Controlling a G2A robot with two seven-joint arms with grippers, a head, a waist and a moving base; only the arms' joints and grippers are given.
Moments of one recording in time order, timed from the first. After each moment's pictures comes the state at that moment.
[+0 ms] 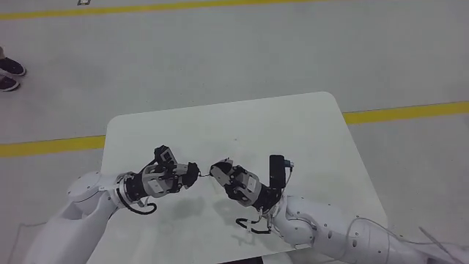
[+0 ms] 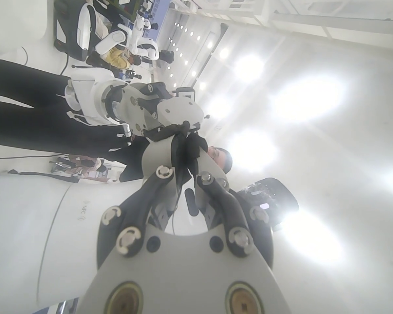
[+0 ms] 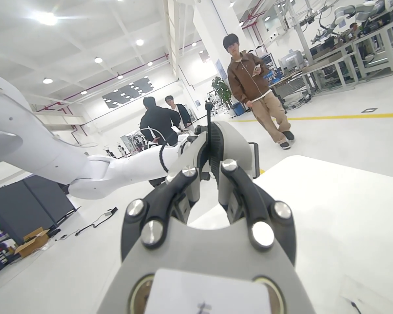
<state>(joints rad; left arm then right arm) 1.41 -0.93 -1.18 -1.69 -1.04 0.27 -1.11 -1.17 -0.84 0.39 -1.83 -0.63 -0.34 -0.70</state>
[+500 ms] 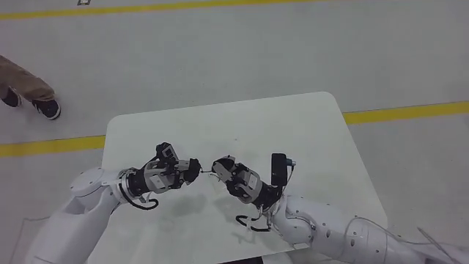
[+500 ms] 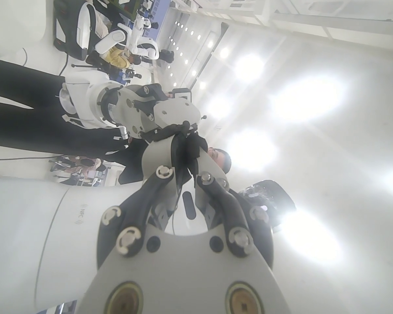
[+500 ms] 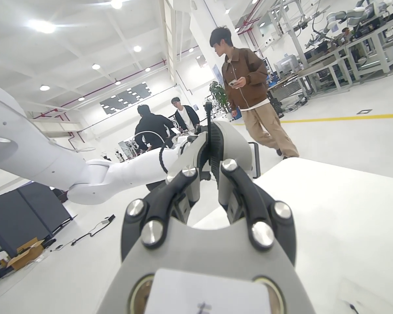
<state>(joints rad) 1.37 -0.93 -1.16 -1.67 -1.04 0.27 -1.11 -1.18 -0.85 0.41 -1.81 -0.62 -0.34 -0.73</state>
